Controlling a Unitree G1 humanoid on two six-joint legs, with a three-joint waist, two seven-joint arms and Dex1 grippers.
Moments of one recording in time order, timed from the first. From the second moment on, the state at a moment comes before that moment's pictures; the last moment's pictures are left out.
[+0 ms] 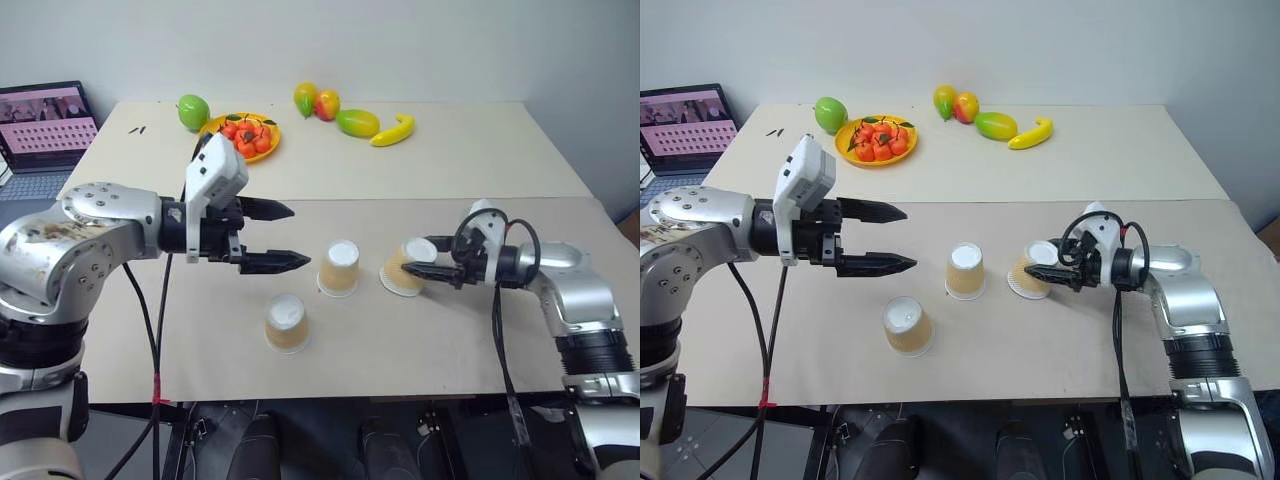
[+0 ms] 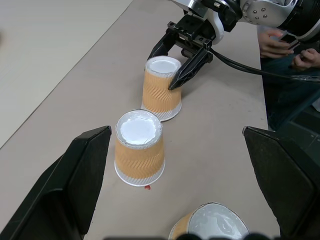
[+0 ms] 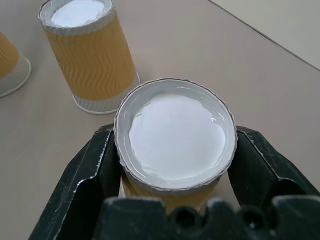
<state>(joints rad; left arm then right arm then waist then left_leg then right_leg) -0.74 0.88 0.01 -0.39 -0.77 1.00 -0.97 -0.58 -0.69 0.02 0.20 0.30 0.40 1.15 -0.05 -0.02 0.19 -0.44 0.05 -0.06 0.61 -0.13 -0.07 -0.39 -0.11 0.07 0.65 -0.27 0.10</state>
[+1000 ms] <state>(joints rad) -0.74 0.88 0.02 -0.41 -0.79 1.01 -0.92 -0.64 -0.58 0.12 0.24 0.24 0.33 1.15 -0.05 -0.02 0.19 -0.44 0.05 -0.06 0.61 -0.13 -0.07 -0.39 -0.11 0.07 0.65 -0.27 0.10</state>
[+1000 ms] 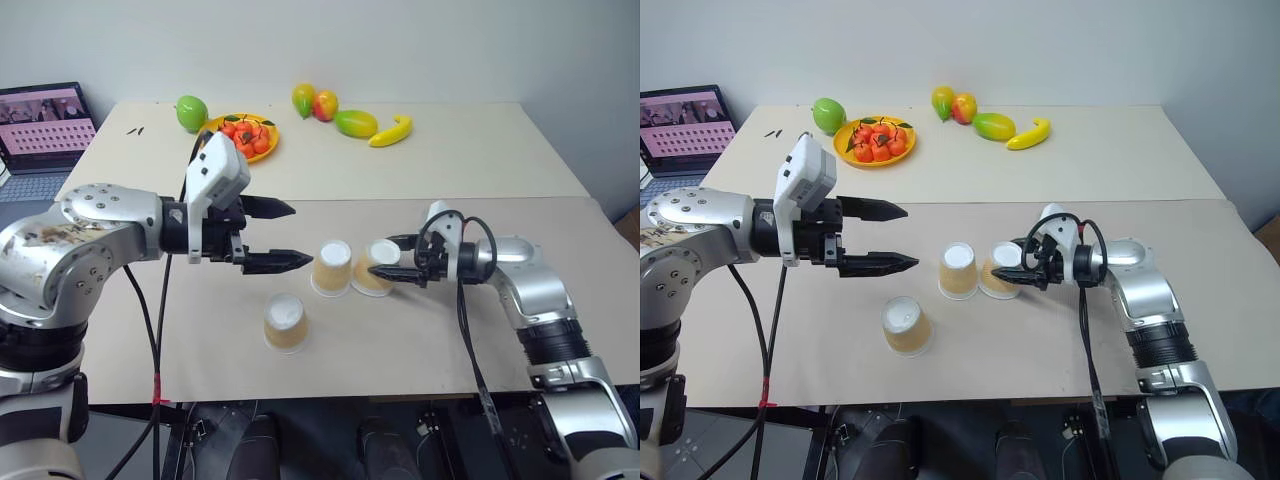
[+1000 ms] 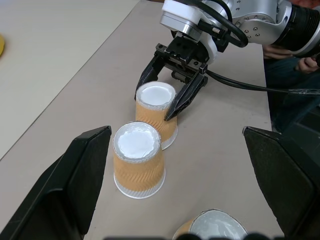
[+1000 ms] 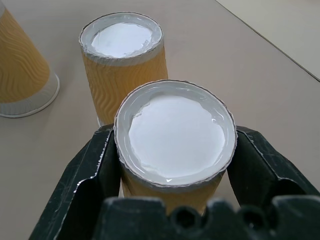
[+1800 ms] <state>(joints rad) -0.78 0.84 -0.02 -0.38 -0.75 0.98 -0.94 -0.60 -0.64 0.09 0.22 0.22 0.34 1.14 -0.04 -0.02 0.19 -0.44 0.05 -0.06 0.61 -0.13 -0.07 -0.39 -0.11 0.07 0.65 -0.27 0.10</state>
